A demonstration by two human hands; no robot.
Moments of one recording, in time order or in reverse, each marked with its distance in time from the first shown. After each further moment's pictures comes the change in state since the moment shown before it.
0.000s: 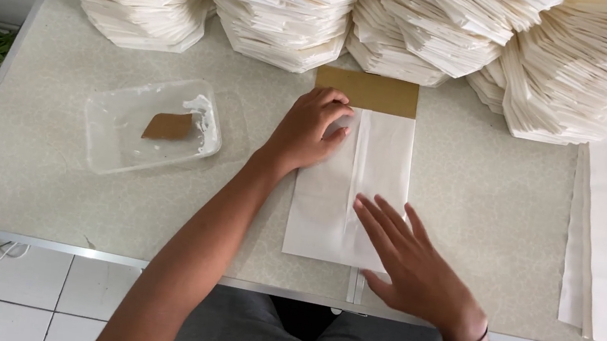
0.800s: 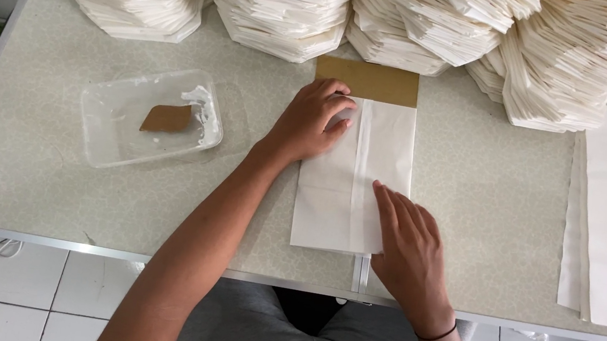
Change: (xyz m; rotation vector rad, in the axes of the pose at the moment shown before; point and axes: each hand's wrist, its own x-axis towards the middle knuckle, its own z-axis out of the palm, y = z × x) left_hand -0.003 -0.014 0.009 0.048 -0.045 0.016; right_hand 0.011 -0.020 0.037 -0.127 0.197 0.434
